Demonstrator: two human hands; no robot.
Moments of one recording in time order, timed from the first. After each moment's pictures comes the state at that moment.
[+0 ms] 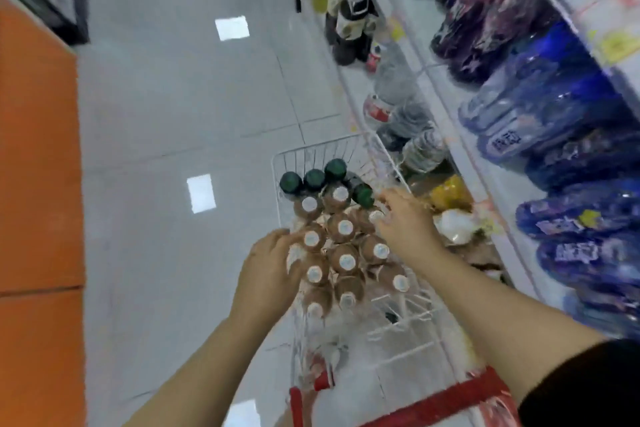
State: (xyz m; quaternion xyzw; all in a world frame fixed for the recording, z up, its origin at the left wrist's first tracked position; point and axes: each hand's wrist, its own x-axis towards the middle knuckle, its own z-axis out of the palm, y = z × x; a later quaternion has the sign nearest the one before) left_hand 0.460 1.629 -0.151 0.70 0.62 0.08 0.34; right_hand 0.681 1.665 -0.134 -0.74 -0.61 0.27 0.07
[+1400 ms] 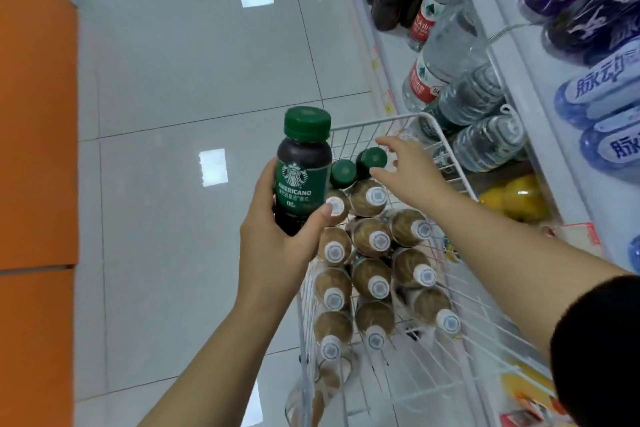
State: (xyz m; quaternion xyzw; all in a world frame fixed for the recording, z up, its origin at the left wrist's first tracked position) left_hand 0.475 1.691 -0.182 0.49 0.63 0.39 0.46; right_hand 0.669 1.785 -0.250 -0.71 -0.61 0.34 0.08
